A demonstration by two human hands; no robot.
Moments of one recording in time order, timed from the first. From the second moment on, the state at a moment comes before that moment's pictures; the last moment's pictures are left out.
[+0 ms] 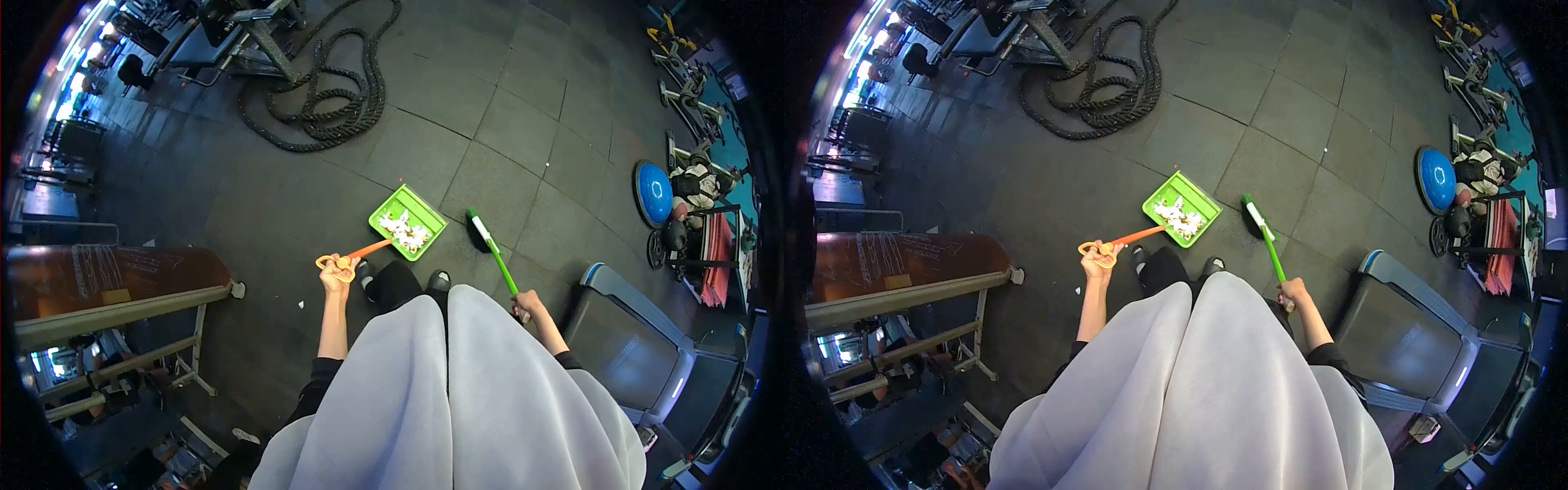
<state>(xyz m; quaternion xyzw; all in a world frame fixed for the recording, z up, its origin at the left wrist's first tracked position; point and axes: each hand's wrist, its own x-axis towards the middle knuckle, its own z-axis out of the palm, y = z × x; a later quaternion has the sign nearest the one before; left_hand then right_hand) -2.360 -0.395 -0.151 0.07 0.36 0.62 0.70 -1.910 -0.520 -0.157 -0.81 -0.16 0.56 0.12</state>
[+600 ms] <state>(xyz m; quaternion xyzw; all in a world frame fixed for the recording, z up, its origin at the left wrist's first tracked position) -2.444 -0.202 -0.081 0.18 0.40 0.54 0.72 -2.025 -0.337 -0.127 -0.80 -0.12 0.55 0.20</state>
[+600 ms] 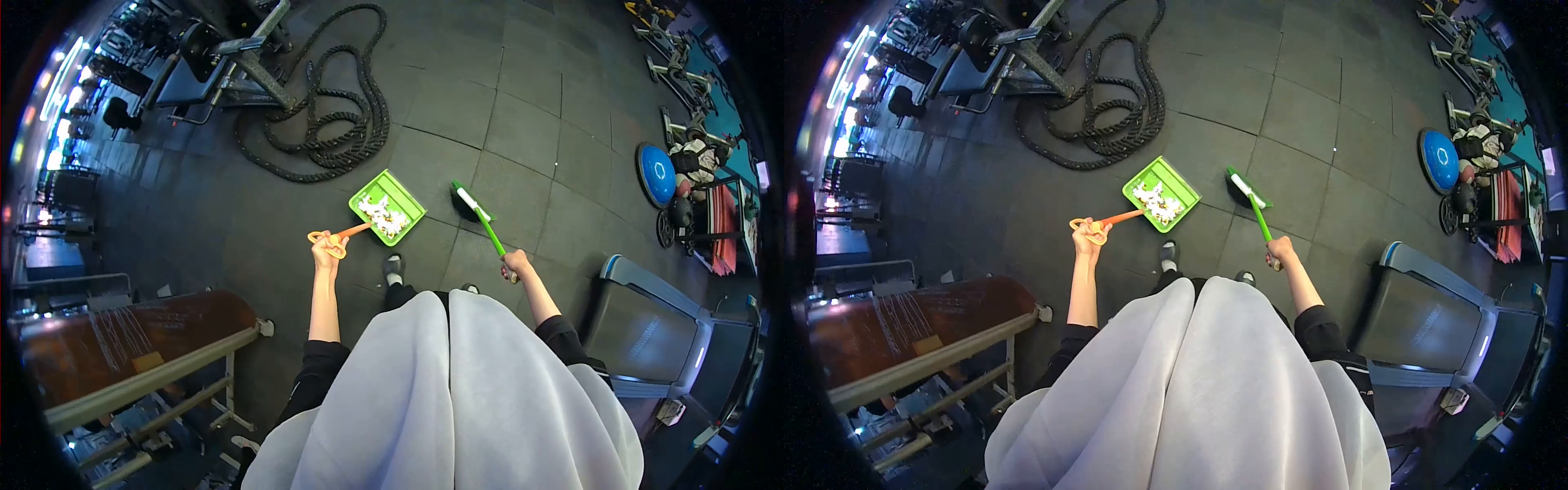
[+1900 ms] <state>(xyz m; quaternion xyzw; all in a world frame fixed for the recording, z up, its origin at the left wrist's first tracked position) -2.469 -0.088 -0.079 0.20 0.43 0.40 0.79 -2.102 -0.368 -0.036 -0.67 0.06 0.63 0.40</state>
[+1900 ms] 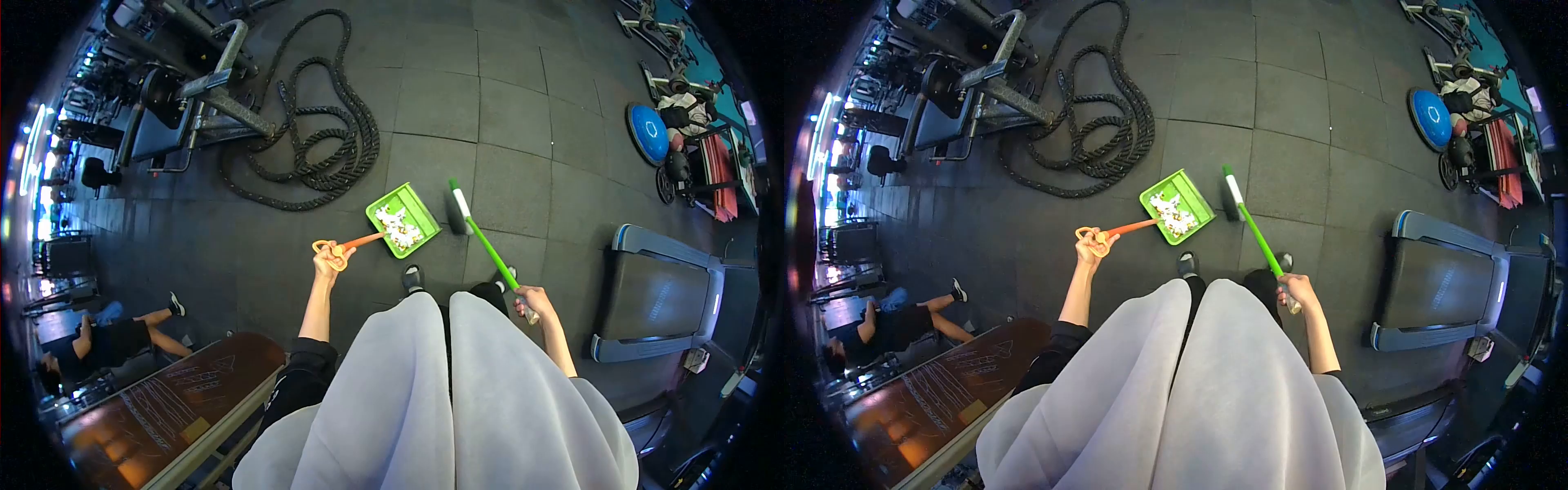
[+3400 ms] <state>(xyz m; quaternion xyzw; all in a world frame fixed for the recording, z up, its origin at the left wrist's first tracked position) -1.726 -0.071 -0.118 0.28 0.55 0.37 0.70 -1.492 -0.265 -0.125 -0.85 -0.11 0.48 0.19</state>
